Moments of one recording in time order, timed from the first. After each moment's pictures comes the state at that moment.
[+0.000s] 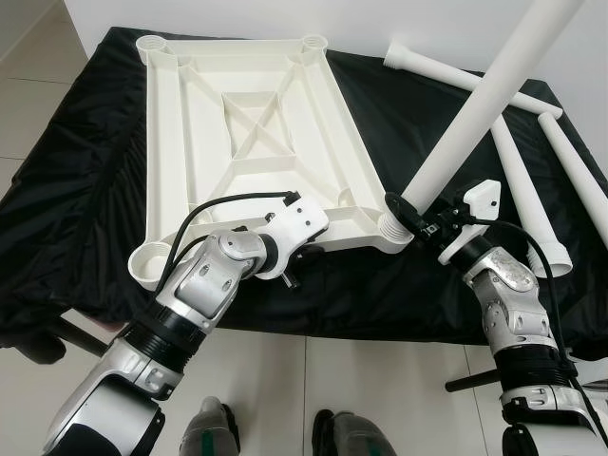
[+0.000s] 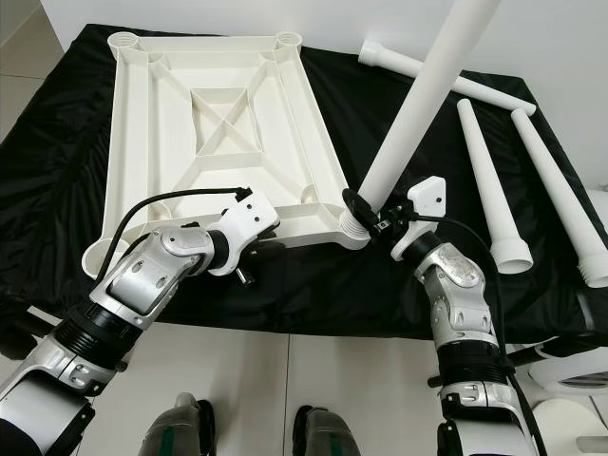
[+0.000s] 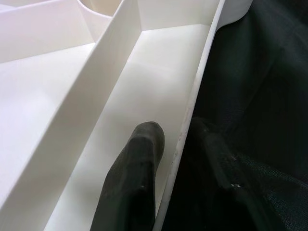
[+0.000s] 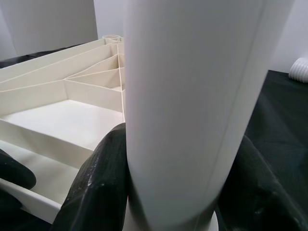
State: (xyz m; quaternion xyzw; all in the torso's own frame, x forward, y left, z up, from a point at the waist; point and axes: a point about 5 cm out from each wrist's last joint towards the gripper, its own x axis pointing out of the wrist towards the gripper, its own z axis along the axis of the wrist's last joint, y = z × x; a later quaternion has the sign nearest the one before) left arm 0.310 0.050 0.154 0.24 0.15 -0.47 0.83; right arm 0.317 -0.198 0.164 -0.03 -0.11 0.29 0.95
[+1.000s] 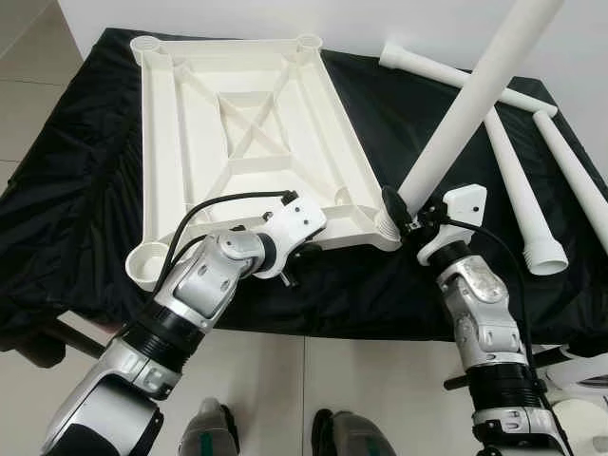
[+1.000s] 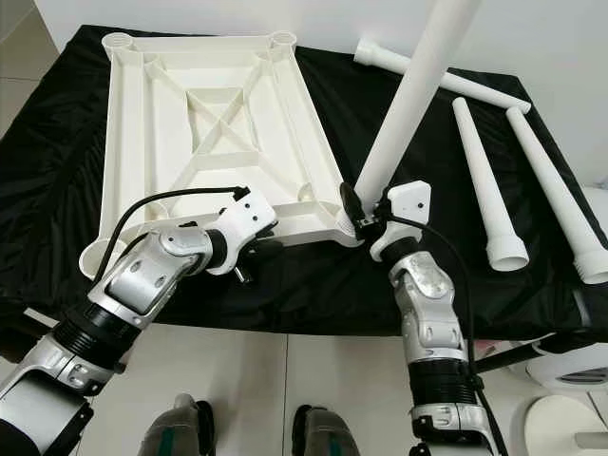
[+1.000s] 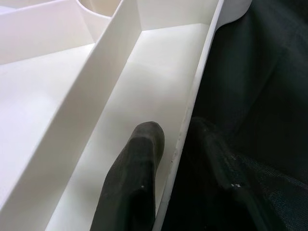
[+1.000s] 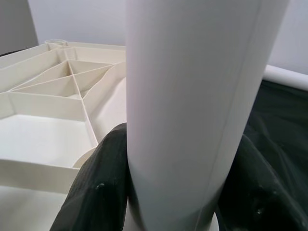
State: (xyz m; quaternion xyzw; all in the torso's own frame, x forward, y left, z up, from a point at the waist) left arm 0.310 0.051 0.154 0.24 0.15 -0.47 0.83; right arm 0.308 -0.169 0.162 -0.01 -0.13 0.16 0.98
